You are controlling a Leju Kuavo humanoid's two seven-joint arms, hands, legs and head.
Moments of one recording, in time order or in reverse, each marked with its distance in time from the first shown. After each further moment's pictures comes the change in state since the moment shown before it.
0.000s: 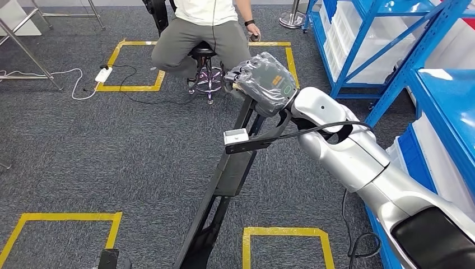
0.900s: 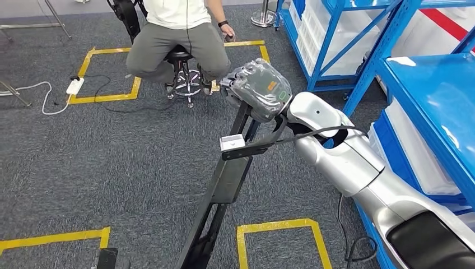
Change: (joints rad) left arm -0.007 0.002 -0.001 -0.001 -0.004 0.000 0.008; right arm 0.021 0.020 -0.013 -0.001 0.001 0.017 -0.018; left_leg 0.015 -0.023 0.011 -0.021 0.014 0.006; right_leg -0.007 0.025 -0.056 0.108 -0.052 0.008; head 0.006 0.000
